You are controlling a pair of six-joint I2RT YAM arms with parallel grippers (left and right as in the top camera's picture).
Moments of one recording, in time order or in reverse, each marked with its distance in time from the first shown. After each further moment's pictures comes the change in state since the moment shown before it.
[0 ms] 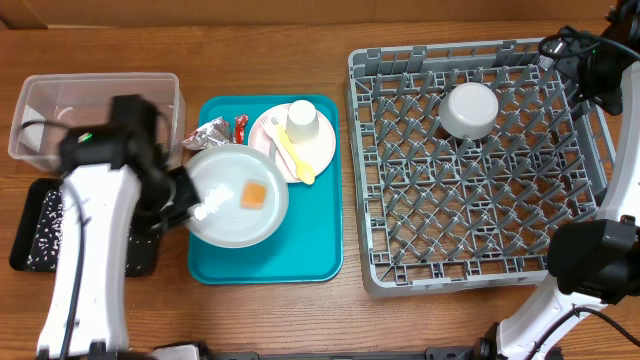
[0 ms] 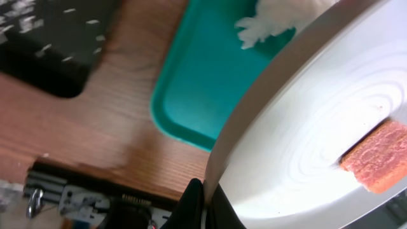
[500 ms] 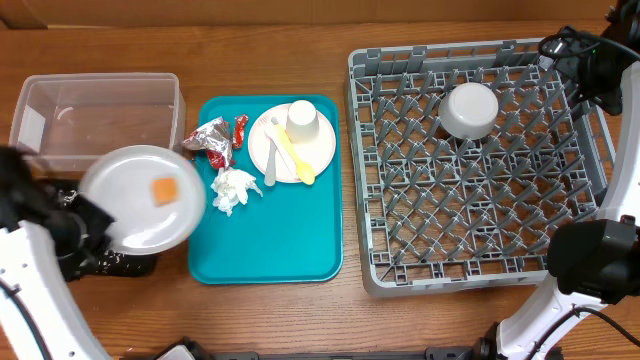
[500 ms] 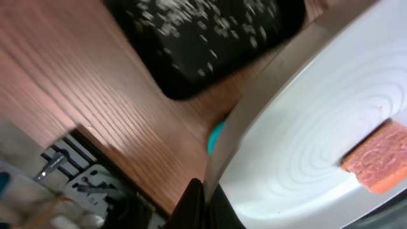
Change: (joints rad) left arm 0.523 -0.117 0.000 -0.012 0.003 -0.002; right arm 0.000 0.000 0.000 0.000 0.000 0.000
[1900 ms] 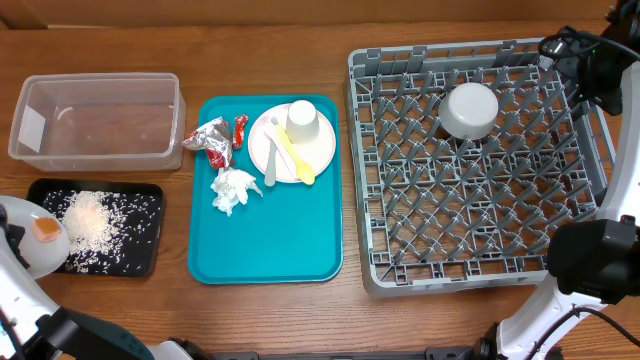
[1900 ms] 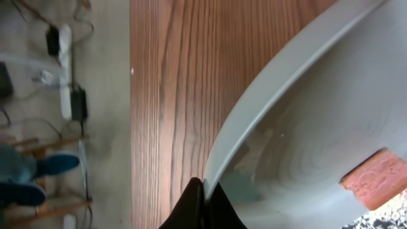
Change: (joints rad) left arm 0.184 0.216 0.000 0.331 -0.621 -0.203; right arm 0.000 0.000 0.000 0.000 0.000 0.000
